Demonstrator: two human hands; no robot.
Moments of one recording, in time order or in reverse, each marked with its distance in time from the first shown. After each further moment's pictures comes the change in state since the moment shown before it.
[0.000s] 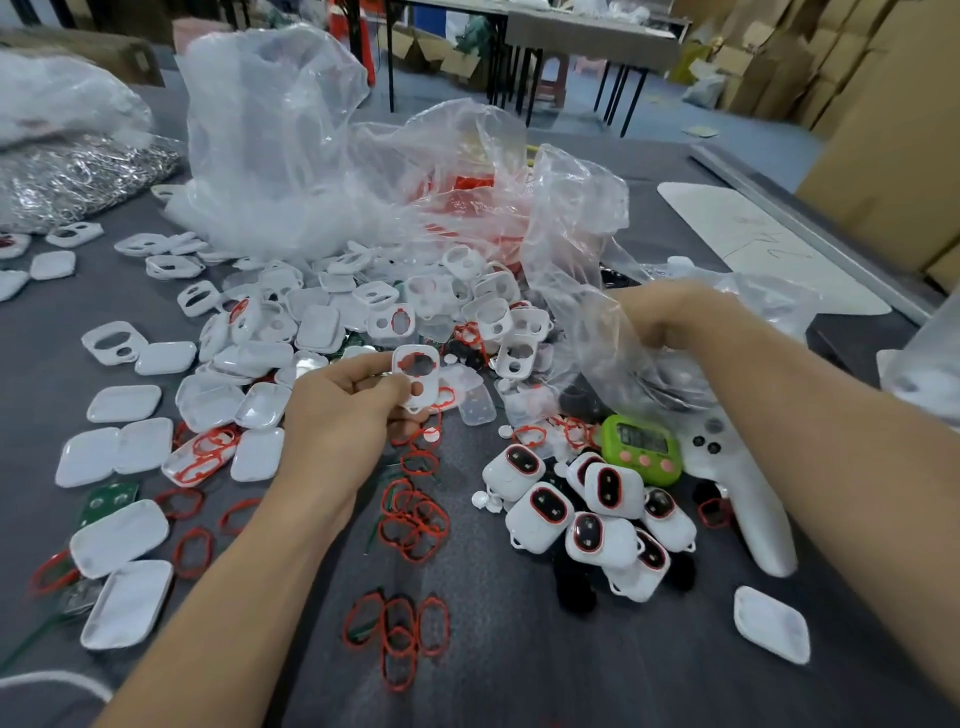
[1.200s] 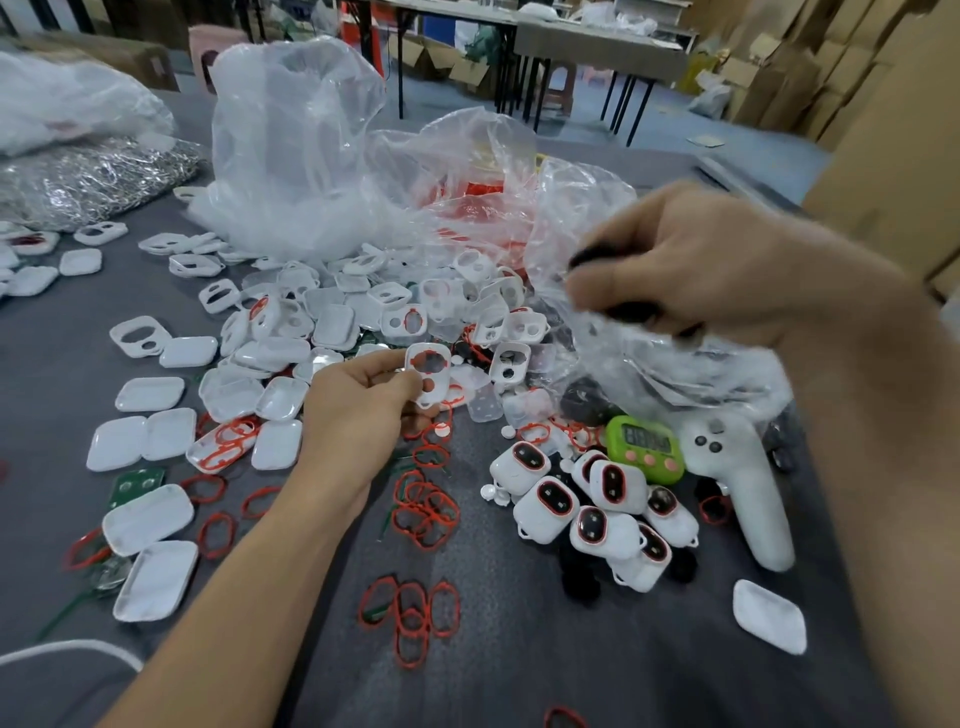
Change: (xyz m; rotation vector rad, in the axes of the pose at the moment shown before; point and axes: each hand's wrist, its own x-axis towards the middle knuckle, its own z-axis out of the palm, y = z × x) left_hand -0.002 0.003 -0.002 0.027 0.004 -0.013; right_hand -0.138 -0.055 -0.041 0.674 0.236 -0.379
